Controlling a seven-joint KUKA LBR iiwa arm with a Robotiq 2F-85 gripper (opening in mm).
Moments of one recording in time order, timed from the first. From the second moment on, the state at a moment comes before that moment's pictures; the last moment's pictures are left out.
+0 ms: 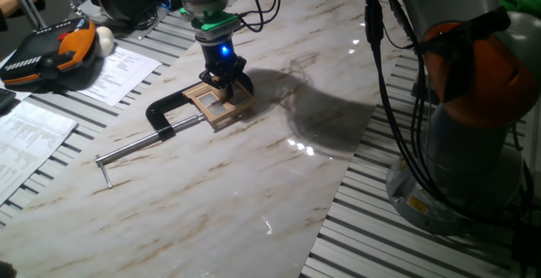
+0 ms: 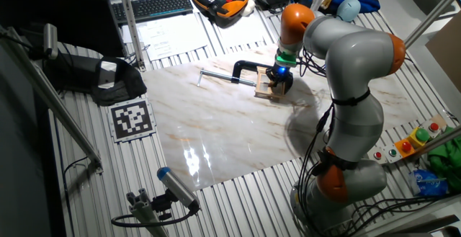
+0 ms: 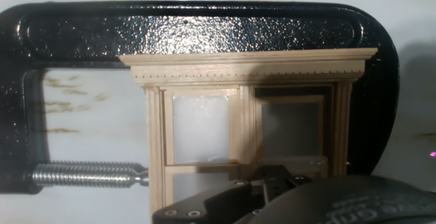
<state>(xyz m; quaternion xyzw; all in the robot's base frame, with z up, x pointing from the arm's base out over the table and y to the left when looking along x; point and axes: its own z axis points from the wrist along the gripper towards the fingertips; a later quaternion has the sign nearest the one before) 0.547 -0.043 0.050 -0.25 -0.97 -0.01 0.07</state>
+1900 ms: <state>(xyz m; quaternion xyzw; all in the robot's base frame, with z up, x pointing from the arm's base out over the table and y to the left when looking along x) 0.548 -0.044 0.047 -0.24 -0.97 -0.01 0.07</state>
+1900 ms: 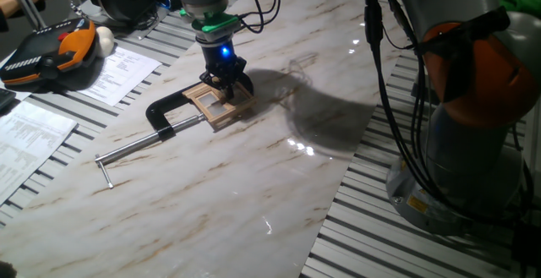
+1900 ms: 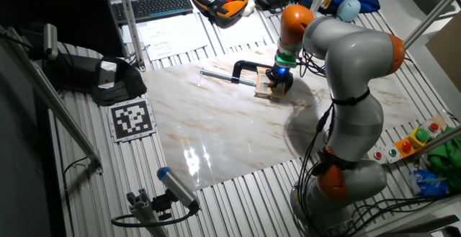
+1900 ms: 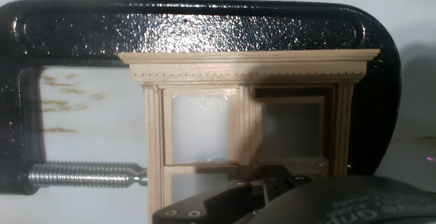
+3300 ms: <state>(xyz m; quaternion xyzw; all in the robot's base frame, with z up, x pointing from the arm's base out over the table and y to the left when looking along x) 0.538 -0.044 0.048 -0.25 -0.97 -0.03 0.08</state>
